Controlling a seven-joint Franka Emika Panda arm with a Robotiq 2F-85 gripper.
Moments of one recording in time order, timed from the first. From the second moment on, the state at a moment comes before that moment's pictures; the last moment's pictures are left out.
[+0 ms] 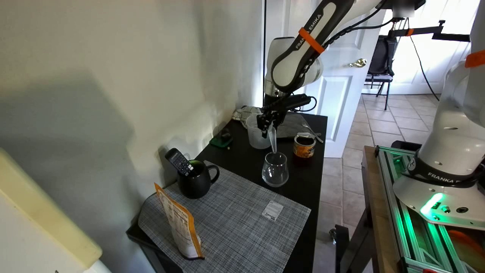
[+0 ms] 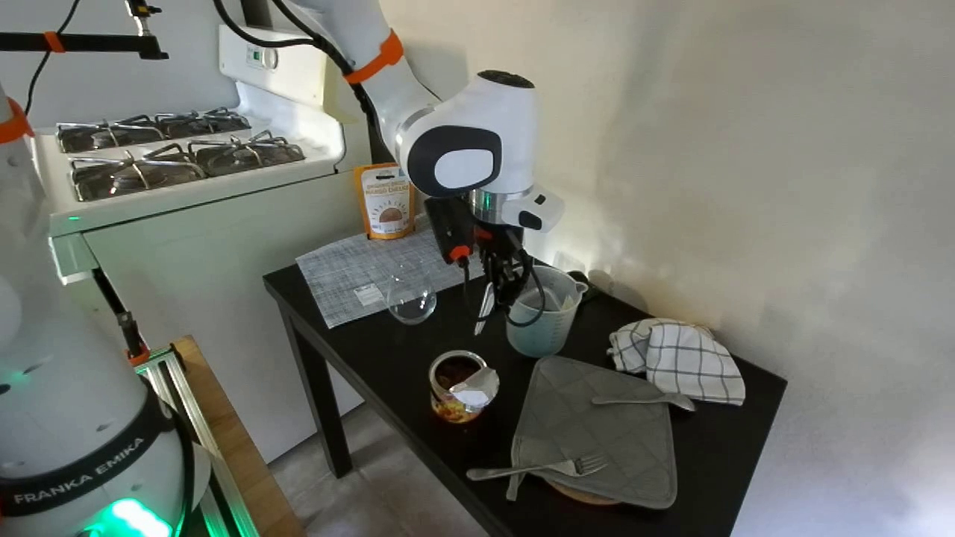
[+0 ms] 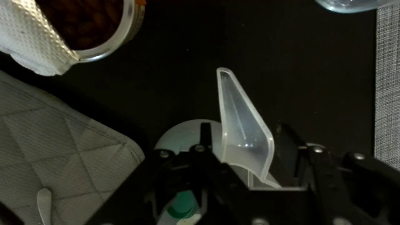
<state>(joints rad) -0.06 0.16 -0.09 -2.45 0.19 2.70 0.15</state>
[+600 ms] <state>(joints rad) -0.05 0.16 -0.11 -2.44 -0.01 2.68 0.25</state>
